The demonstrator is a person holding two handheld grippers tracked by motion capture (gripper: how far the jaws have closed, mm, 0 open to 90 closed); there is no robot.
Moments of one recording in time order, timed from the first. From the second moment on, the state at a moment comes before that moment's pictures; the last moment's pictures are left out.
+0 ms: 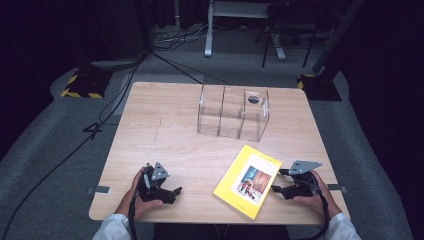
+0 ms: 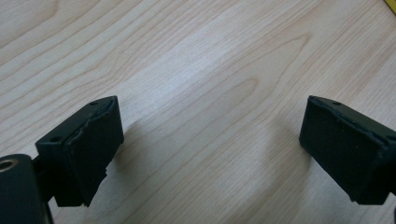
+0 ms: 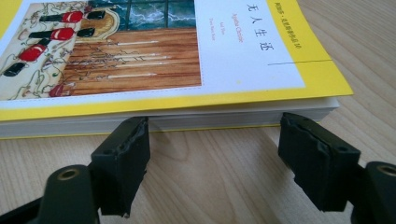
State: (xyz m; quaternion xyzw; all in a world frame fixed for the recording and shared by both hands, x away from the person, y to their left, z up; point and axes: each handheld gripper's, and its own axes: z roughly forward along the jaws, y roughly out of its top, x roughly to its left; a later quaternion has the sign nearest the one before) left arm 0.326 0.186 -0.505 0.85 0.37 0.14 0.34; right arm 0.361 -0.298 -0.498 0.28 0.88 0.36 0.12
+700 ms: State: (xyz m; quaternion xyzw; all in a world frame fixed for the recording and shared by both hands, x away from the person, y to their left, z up) left arm 0.319 0.147 -0.505 0.87 0.32 0.12 0.34; right arm 0.381 -0.250 -0.497 0.31 0.87 0.35 0.15
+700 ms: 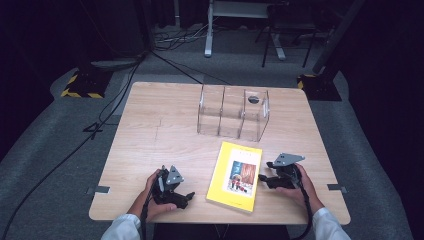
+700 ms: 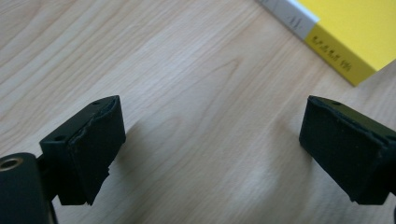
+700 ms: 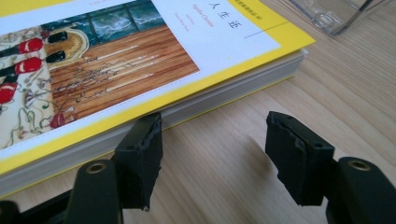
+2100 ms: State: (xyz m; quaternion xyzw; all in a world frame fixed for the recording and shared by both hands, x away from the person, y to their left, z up) left arm 0.309 0.118 -0.505 0.88 0.30 0.11 0.35; right arm 0.367 -0.214 -0.473 0.13 0.96 0.24 0.03
